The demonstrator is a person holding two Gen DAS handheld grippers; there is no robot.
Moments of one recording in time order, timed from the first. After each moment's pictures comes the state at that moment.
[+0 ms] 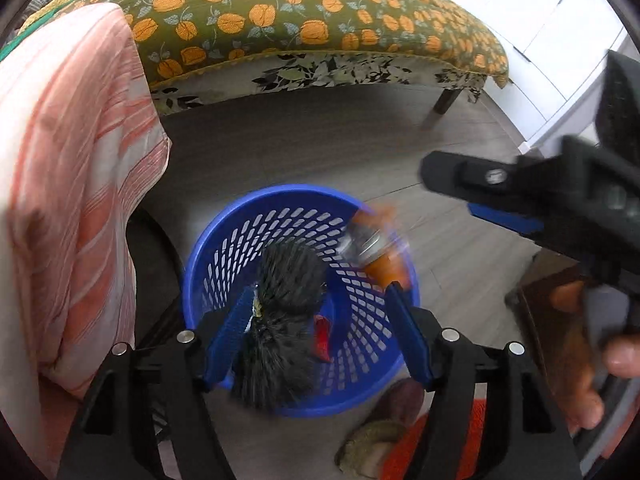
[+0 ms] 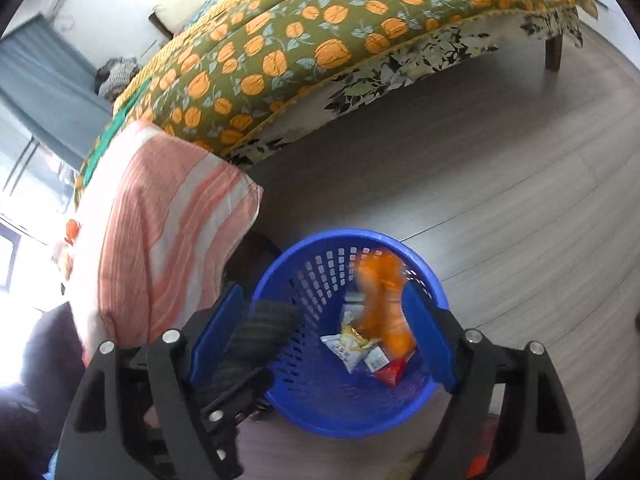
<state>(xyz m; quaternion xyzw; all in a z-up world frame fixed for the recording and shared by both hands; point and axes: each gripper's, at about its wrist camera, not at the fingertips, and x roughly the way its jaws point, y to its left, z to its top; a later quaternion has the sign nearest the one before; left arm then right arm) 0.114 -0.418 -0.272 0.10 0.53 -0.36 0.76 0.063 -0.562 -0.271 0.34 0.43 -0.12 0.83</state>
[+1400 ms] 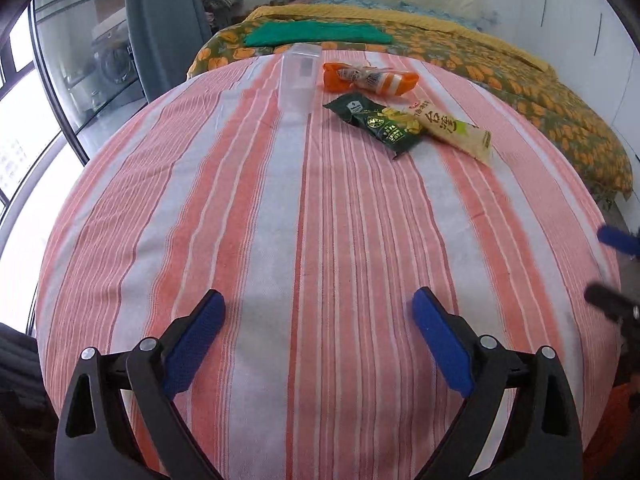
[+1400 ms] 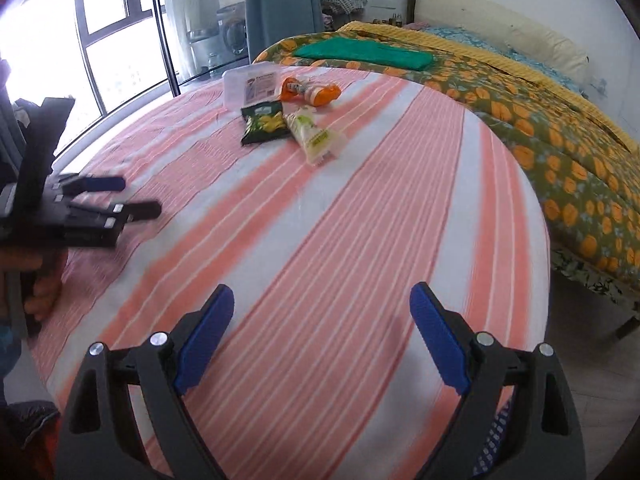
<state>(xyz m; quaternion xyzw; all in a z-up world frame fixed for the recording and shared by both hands) 0.190 0.004 -0.174 0.06 0.46 -0.10 0.88 0.169 -0.225 -0.190 -0.03 0.41 0.10 0.91</state>
